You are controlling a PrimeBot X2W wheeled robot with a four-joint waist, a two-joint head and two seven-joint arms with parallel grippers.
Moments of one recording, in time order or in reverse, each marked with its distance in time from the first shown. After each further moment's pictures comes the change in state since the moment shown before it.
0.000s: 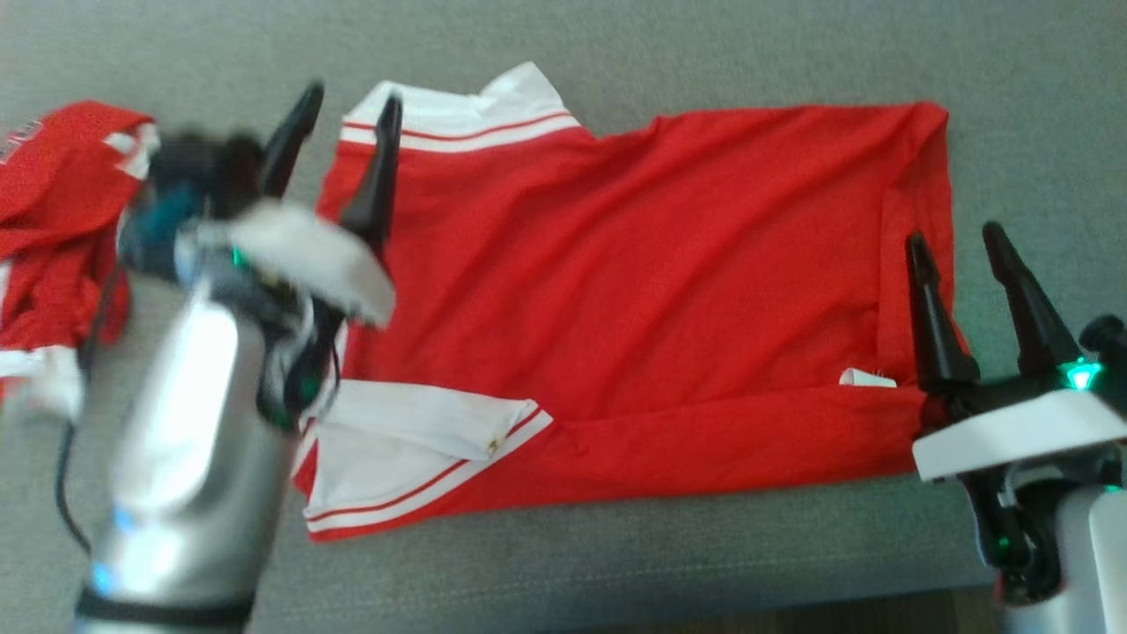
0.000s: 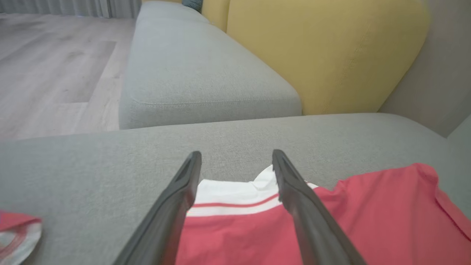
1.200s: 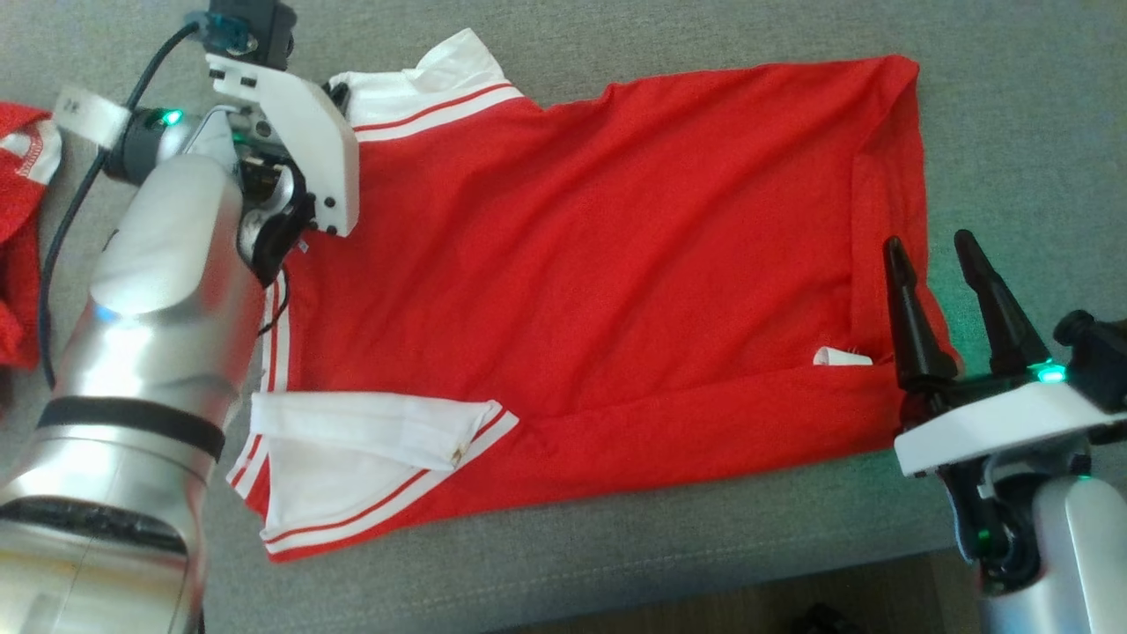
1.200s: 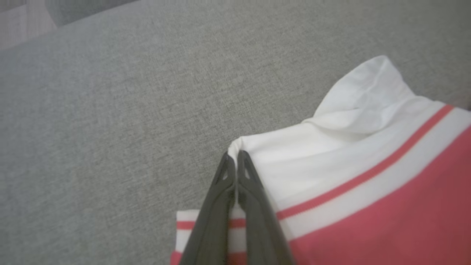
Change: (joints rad) left arm -0.471 0.009 -0.170 0.741 0.005 -0.110 0.226; right arm -0.036 0.006 0.026 0.095 0.054 0.000 -0.017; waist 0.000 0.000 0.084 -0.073
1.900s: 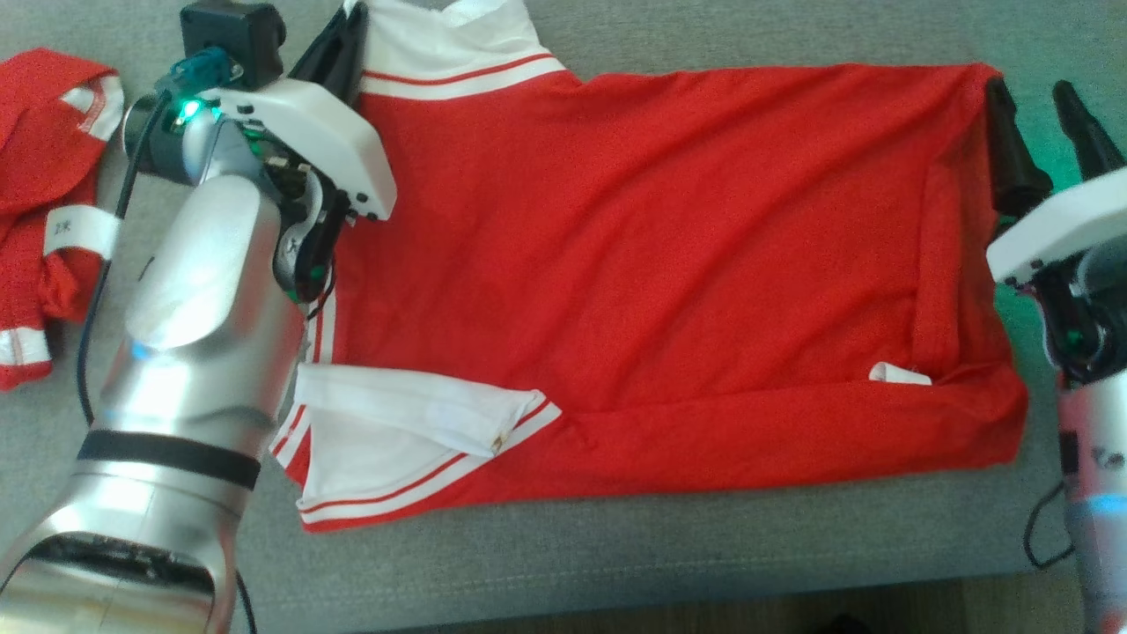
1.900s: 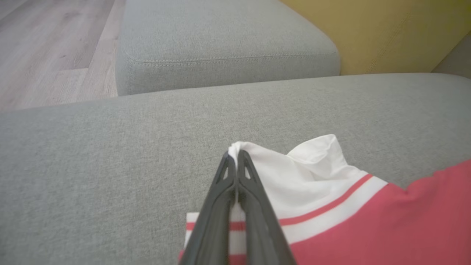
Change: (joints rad) left arm 0.093 -0.033 0.041 -0.177 -0.042 0.082 -0.345; right arm -0.426 -0.132 -0.072 0.416 0.084 0.000 0.107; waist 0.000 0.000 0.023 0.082
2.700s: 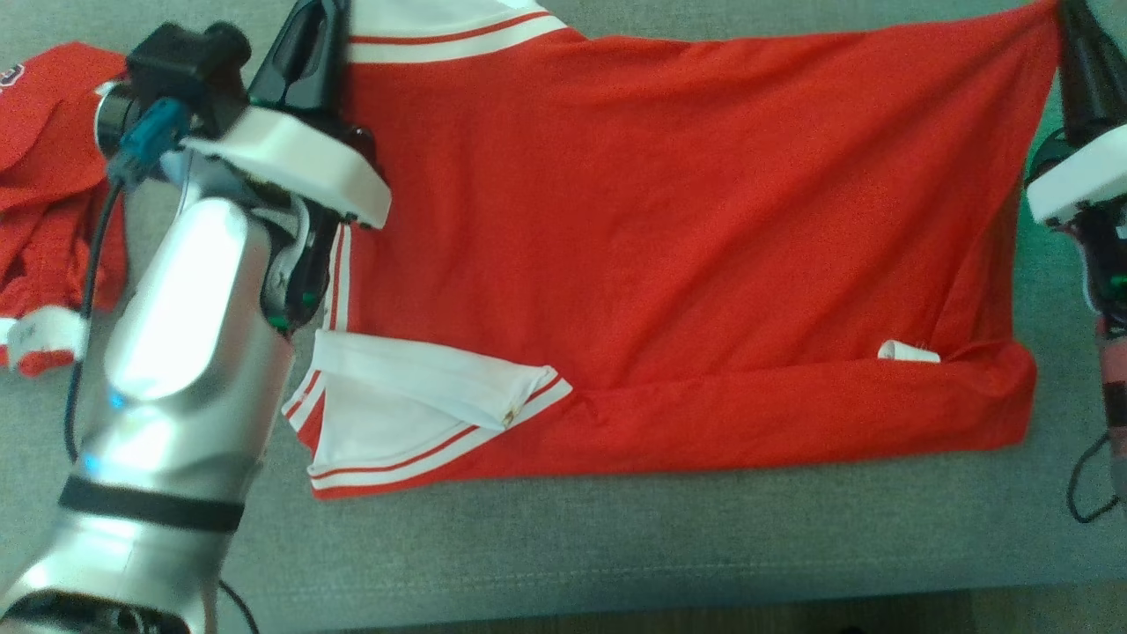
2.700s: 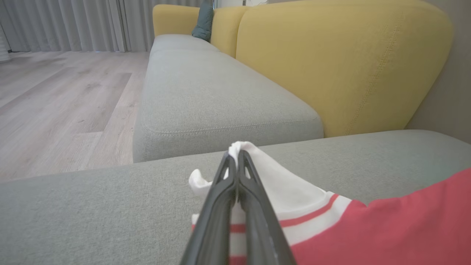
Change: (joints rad) left arm 0.105 0.047 0.005 -0.261 0.001 0.028 -0.164; right arm -0.118 -0.099 0.094 0.058 0.126 0.000 -0.053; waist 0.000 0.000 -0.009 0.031
